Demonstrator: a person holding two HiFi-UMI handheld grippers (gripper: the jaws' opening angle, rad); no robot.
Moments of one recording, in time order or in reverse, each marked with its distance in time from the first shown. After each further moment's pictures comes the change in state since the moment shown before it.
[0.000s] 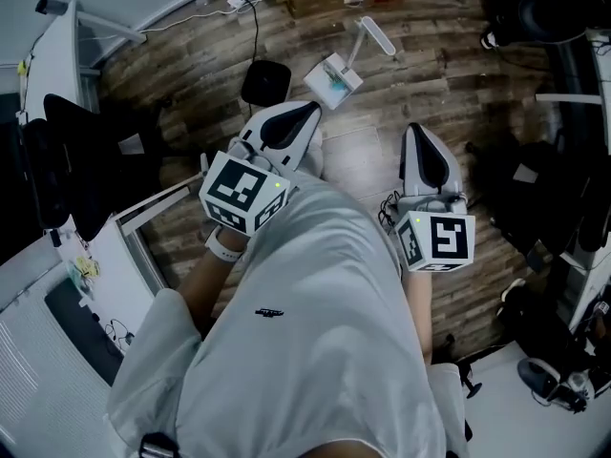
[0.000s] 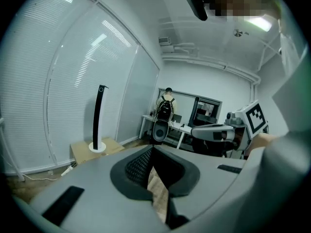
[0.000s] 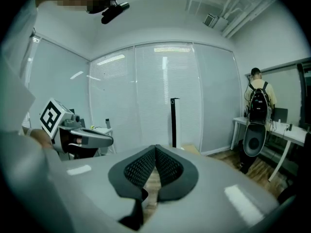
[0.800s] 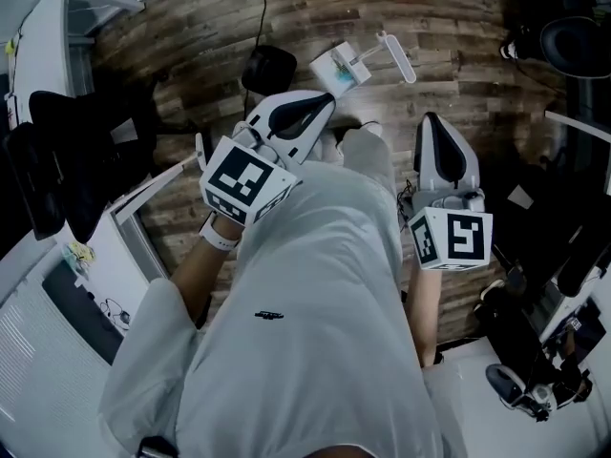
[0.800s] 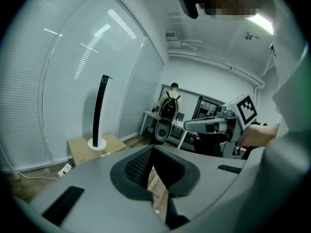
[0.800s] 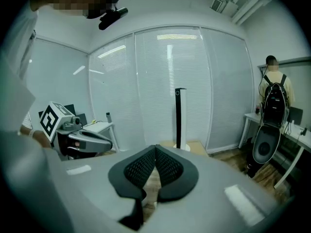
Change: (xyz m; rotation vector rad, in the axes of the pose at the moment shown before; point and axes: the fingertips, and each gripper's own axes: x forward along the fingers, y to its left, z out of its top) left arm 0.065 0.099 0.011 -0.040 0.017 -0.044; right arm 0.139 -0.018 0.017 -0.054 0.101 0.076
